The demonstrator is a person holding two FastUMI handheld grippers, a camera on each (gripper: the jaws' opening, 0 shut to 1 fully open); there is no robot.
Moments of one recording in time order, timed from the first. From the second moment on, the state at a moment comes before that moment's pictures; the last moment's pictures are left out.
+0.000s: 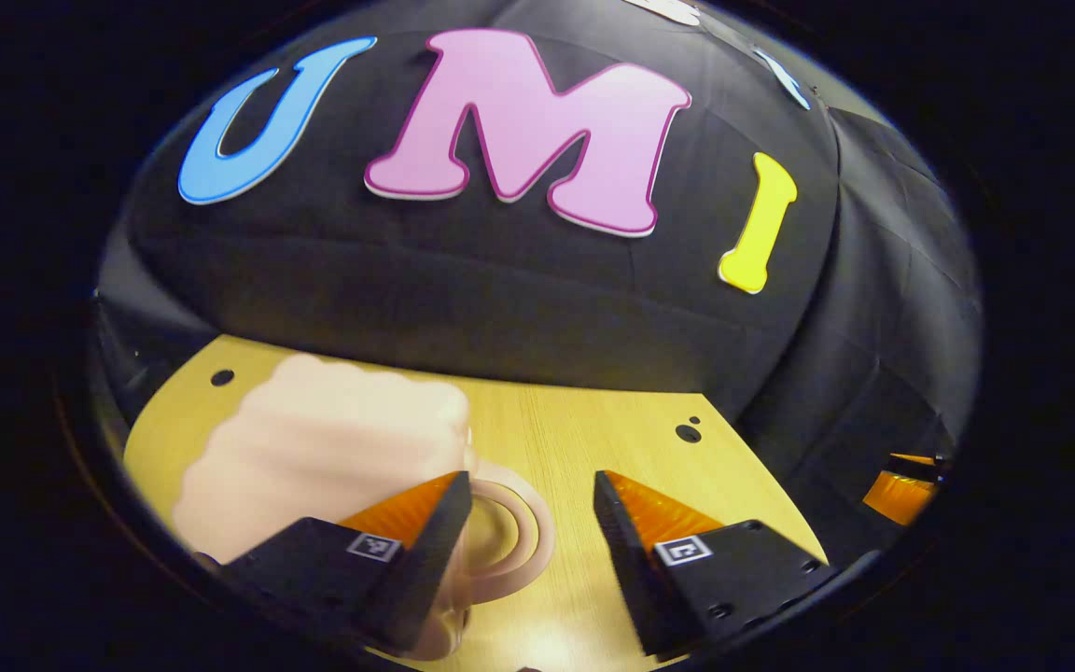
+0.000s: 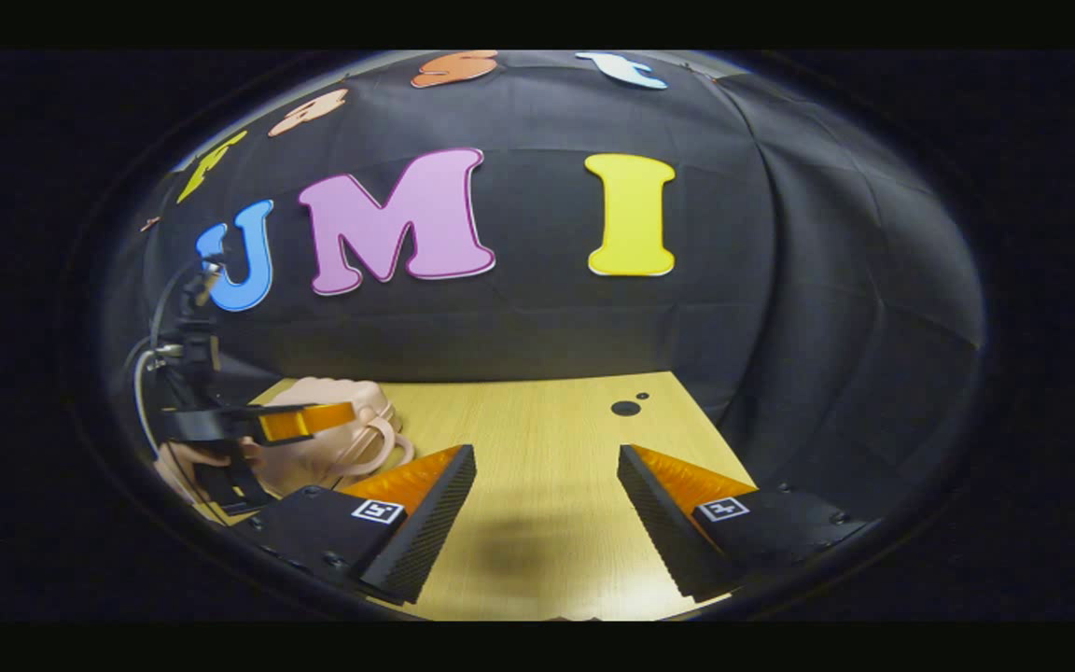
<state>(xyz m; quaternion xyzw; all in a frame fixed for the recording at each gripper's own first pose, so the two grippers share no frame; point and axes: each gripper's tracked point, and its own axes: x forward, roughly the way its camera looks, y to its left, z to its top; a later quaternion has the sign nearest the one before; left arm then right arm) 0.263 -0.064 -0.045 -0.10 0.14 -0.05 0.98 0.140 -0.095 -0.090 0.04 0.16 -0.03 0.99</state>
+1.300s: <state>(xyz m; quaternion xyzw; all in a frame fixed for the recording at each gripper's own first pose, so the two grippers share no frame) 0.030 0.061 0.060 -0.08 -0.02 0.00 1.00 0.024 0.034 0.043 0.02 0.03 0.04 1.00</state>
